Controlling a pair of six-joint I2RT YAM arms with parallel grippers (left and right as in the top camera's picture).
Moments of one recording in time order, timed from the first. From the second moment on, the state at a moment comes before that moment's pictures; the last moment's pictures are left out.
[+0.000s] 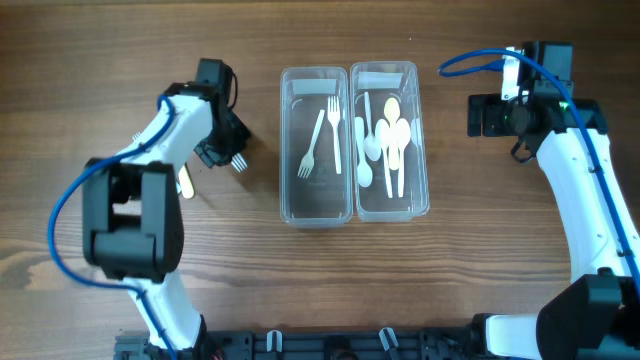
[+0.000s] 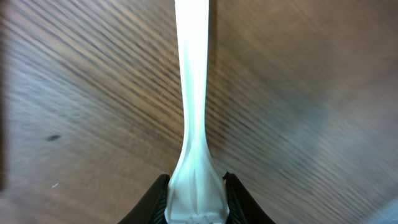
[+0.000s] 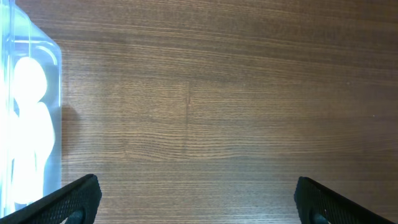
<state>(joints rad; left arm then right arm) -0.12 1.99 1.37 -0.84 0.01 -0.79 -0.05 1.55 1.29 -0.76 0.14 -0.12</state>
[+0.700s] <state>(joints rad) -0.42 1.61 1.39 -0.87 0.01 -0.52 -0.05 1.55 1.29 -0.76 0.14 -0.12</state>
